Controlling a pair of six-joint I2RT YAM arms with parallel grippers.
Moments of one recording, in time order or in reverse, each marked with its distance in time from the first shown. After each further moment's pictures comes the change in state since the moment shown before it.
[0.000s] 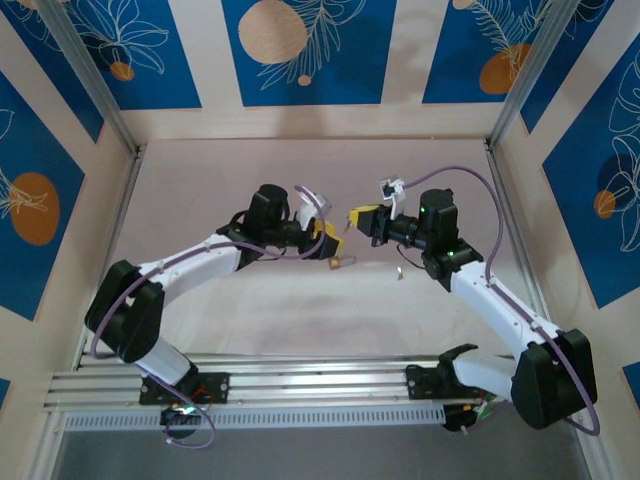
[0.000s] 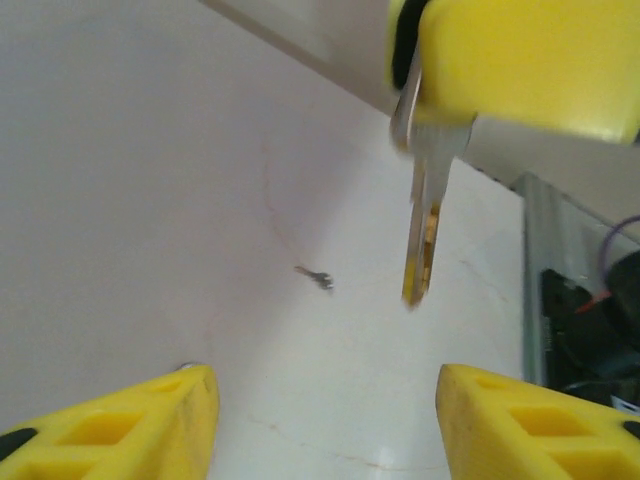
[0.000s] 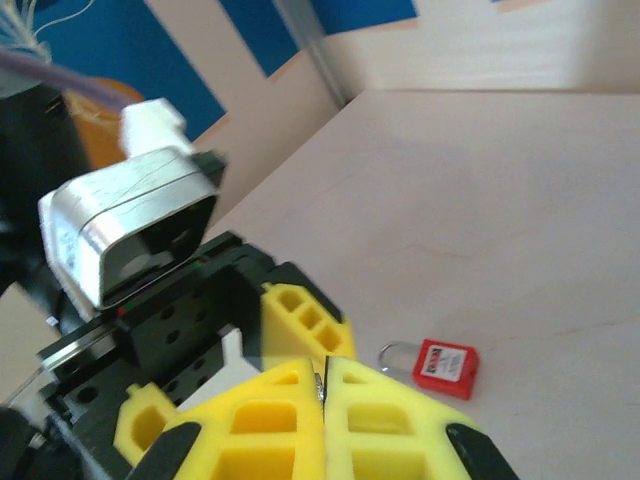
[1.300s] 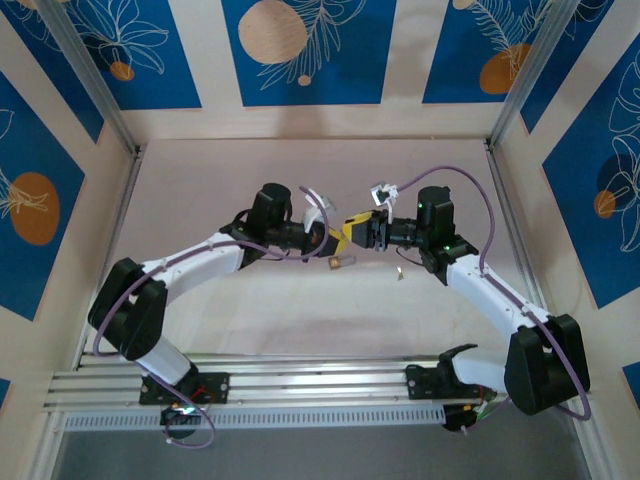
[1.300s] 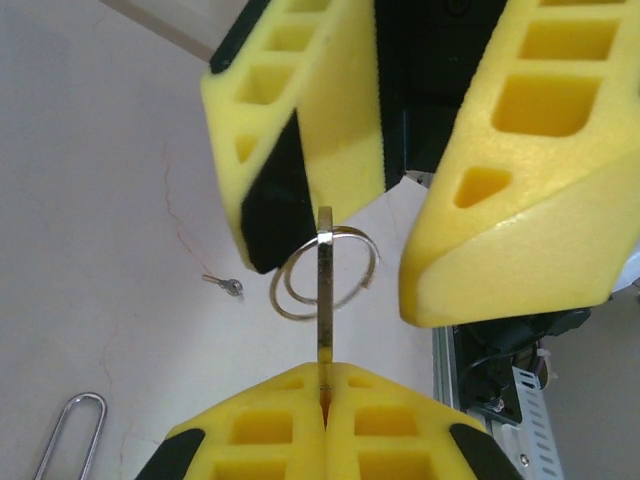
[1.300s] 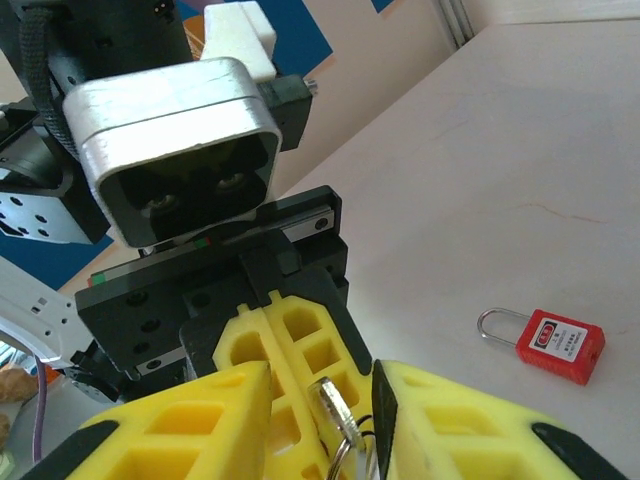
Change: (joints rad) left arm -0.009 0.039 0.036 0.015 0.230 -0.043; right arm -0.031 0.082 0.010 0.010 -0.333 -0.024
